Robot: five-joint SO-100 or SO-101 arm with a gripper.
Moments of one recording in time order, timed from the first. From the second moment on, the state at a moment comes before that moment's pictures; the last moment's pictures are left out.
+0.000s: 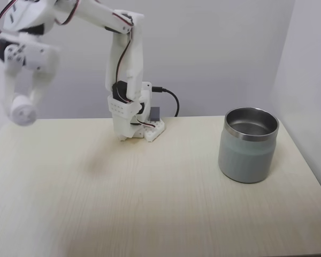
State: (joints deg) arm 32.1 76.3 107.1 90.4 15.9
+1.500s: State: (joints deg) arm -59.9 56.6 83.8 75.0 -5.2
